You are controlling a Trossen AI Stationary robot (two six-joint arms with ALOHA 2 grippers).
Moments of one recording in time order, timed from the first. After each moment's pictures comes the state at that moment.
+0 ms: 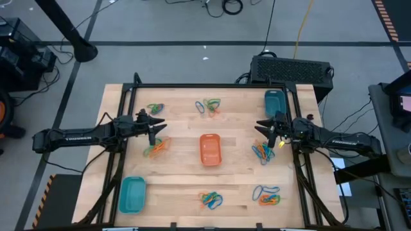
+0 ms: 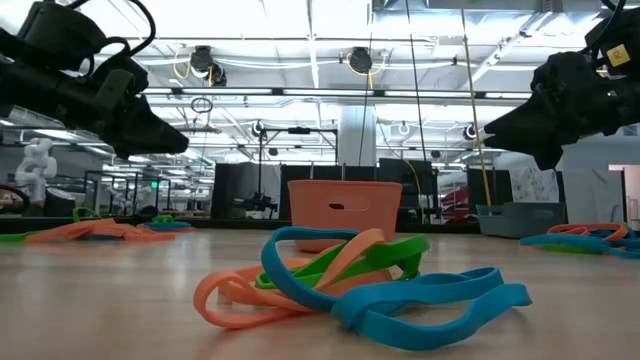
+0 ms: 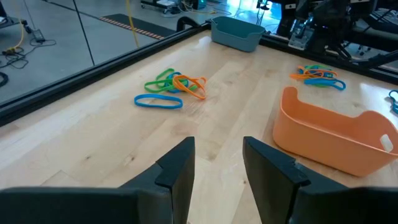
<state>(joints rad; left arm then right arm) 0.22 0.42 0.07 0.09 -0.14 -0.20 -0.18 0.19 0.05 -0.03 0.13 0.38</state>
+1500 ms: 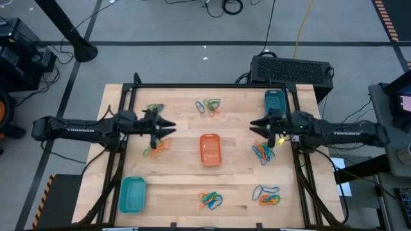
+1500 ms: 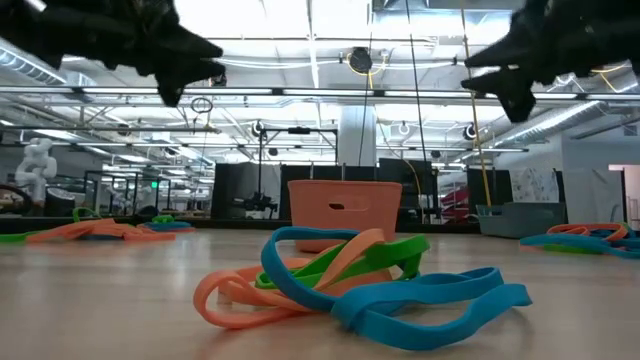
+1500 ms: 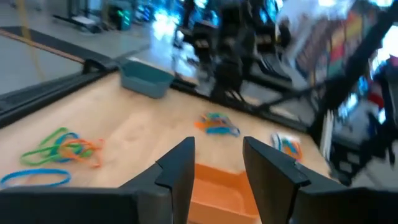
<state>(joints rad) 0.09 0.74 0.36 0.26 0.05 -0.26 -0.08 0.56 0.36 0.02 0.02 0.45</state>
